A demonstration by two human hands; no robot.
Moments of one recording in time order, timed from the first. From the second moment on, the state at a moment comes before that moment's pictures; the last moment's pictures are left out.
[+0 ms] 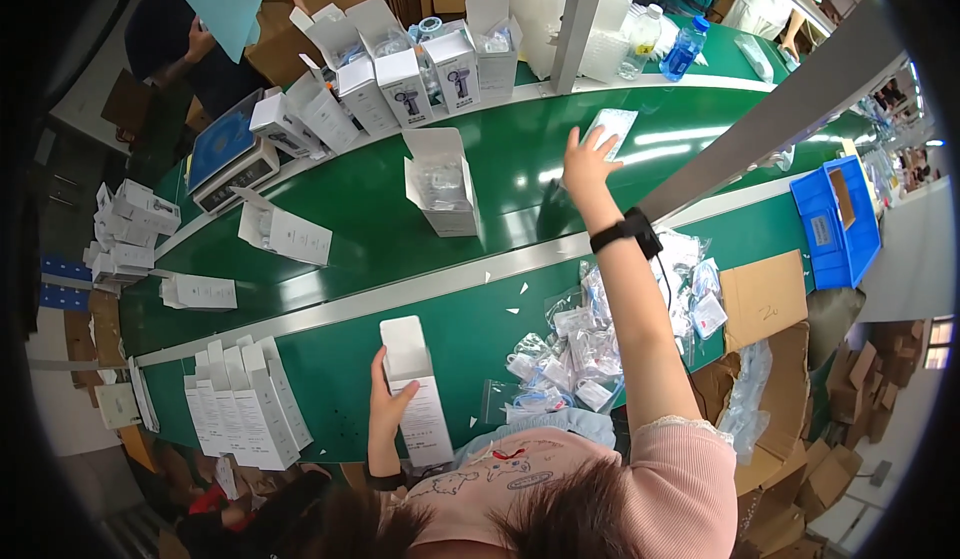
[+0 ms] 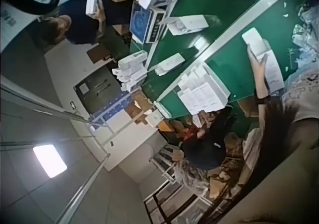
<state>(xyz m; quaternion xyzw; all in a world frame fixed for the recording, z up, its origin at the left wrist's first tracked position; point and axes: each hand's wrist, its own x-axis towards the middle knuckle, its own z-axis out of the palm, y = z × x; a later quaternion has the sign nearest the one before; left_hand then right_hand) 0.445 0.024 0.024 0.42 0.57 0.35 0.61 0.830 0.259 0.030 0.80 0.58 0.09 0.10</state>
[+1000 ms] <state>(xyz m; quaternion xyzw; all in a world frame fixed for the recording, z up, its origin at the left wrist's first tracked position) 0.554 0.059 0.052 0.64 0.50 0.52 0.29 0.767 0.124 0.158 0.48 0.44 -0.30 -0.69</state>
